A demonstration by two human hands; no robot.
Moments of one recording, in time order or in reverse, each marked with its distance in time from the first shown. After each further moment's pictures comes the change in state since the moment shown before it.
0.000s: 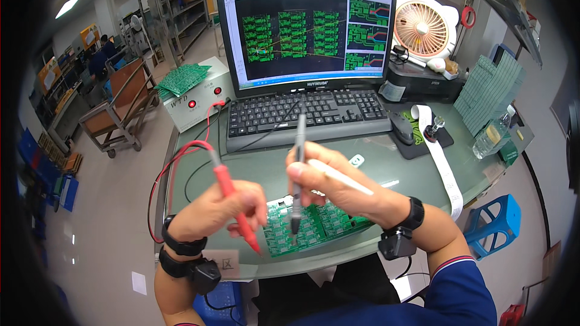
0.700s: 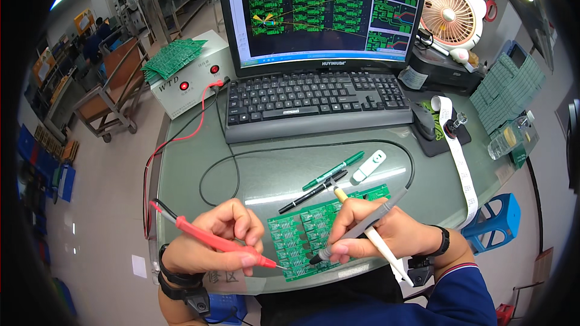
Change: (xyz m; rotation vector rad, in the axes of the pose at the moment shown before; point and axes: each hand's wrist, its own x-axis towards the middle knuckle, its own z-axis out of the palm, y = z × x) left_hand -0.019 -0.037 -0.005 -0.452 0.109 0.014; right_hand -0.031 0.022 -0.015 -0.231 -0.134 0.098
